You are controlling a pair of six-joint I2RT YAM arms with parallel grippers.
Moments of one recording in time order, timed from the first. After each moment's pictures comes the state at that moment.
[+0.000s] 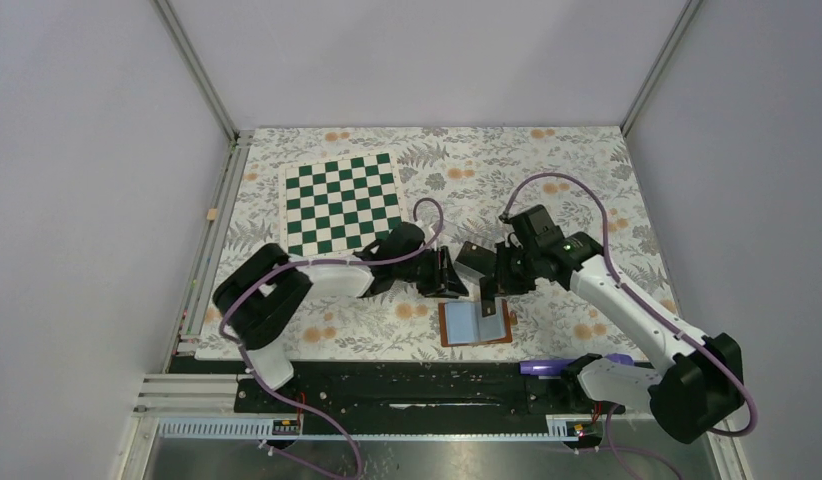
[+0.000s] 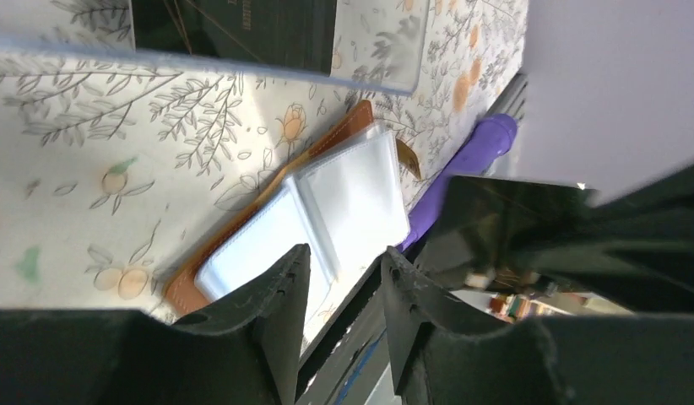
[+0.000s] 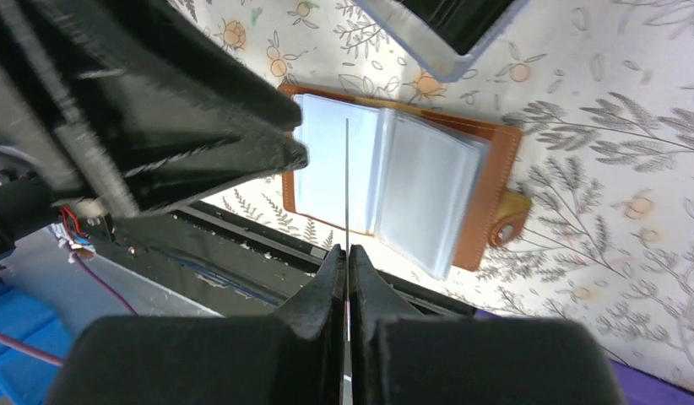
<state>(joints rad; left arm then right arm) -0.82 1.78 0.85 0.32 0.51 -0.99 0.51 1.16 0.93 -0.86 -0.21 0.49</state>
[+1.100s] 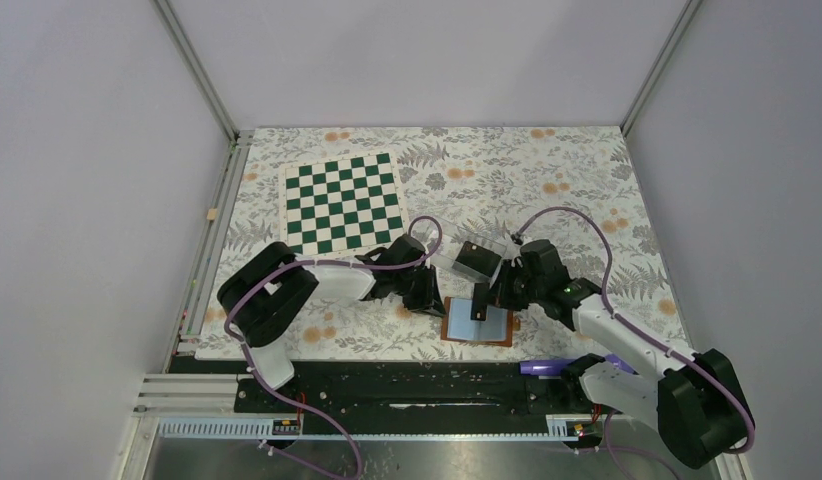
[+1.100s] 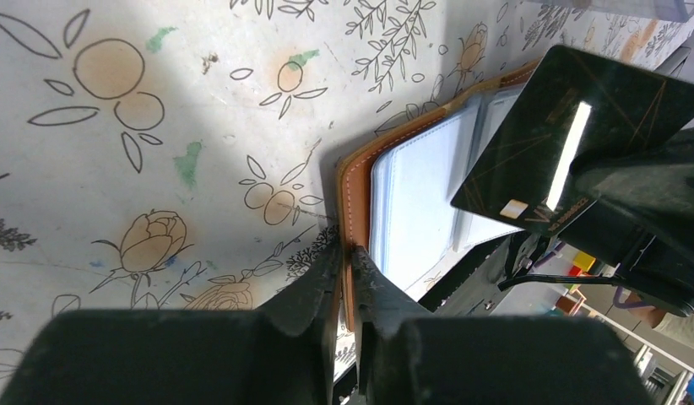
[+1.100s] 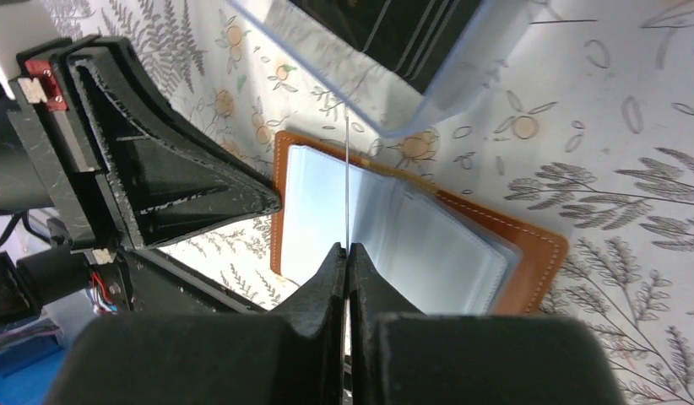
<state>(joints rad) -0.83 1.76 0.83 0.03 0.41 -0.85 0.48 1.05 0.48 -0.28 -0.27 0.65</state>
